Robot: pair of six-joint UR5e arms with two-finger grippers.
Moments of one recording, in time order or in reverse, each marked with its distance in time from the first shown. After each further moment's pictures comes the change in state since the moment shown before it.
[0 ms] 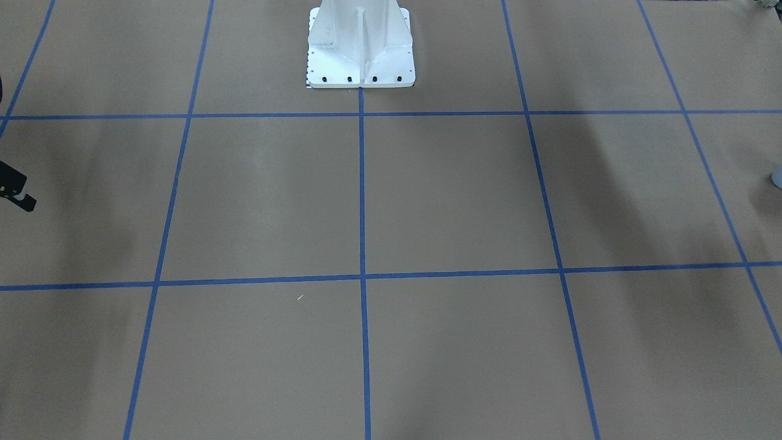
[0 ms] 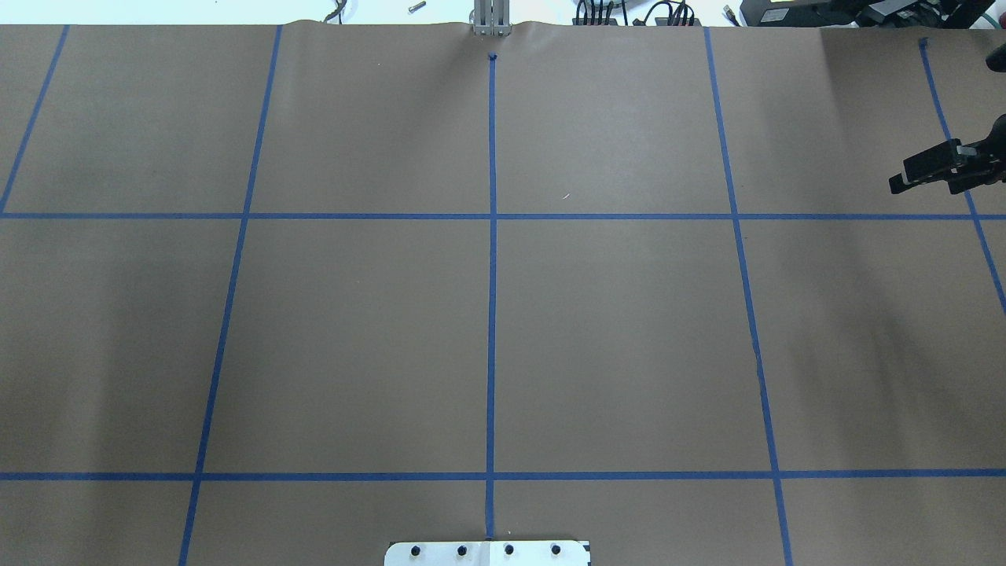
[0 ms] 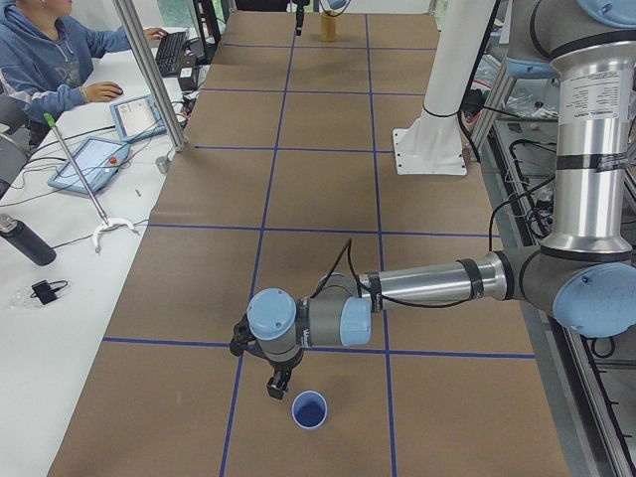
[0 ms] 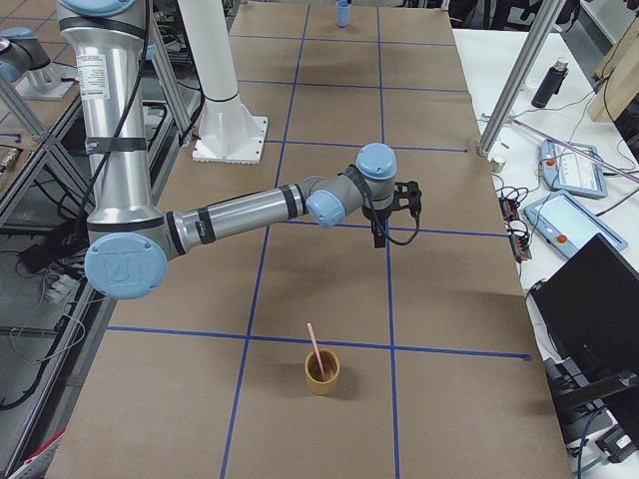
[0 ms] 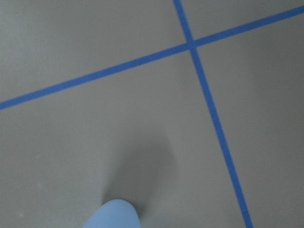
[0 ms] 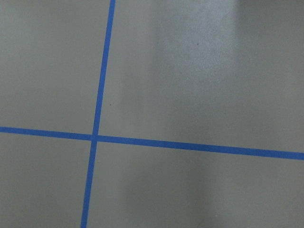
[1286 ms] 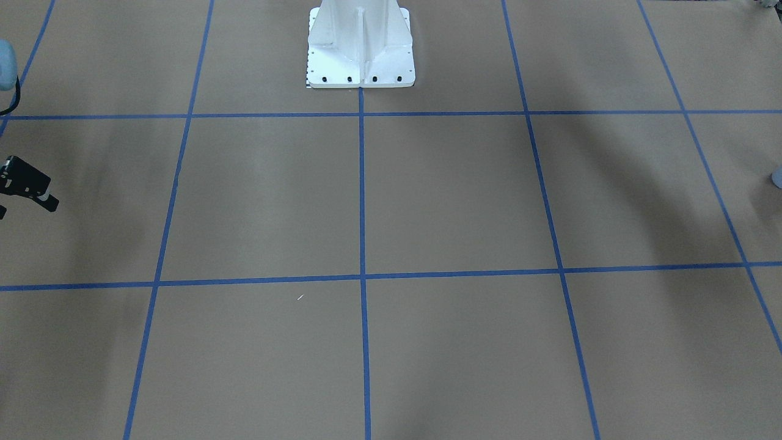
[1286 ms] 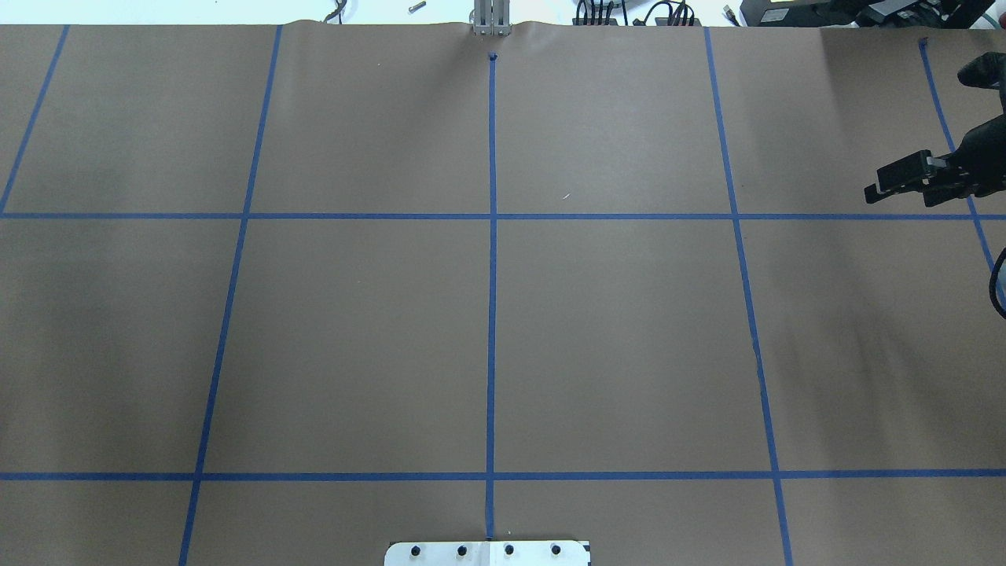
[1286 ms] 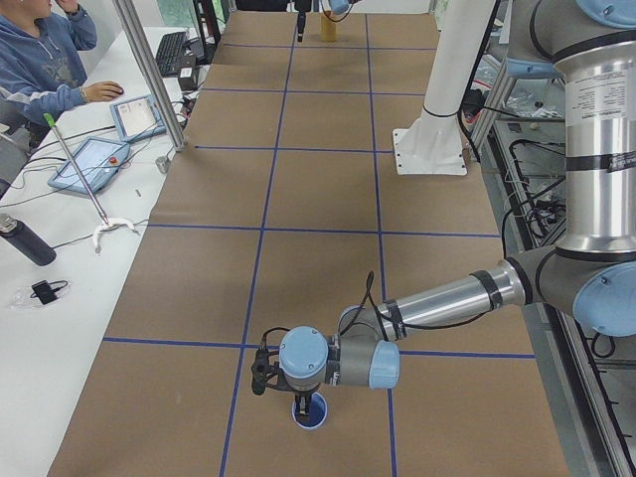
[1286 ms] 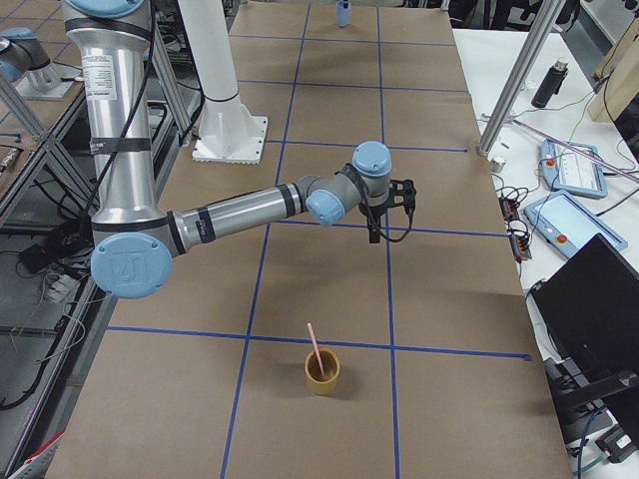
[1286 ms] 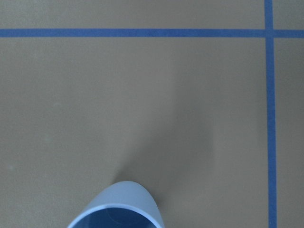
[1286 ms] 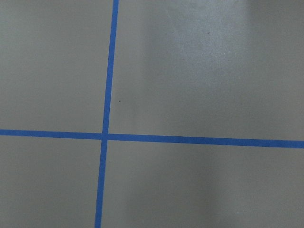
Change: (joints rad) left arm 0.007 0.080 0.024 -0.205 -0.049 -0.279; right arm -0.046 -0.004 0.007 0.043 -0.031 0.097
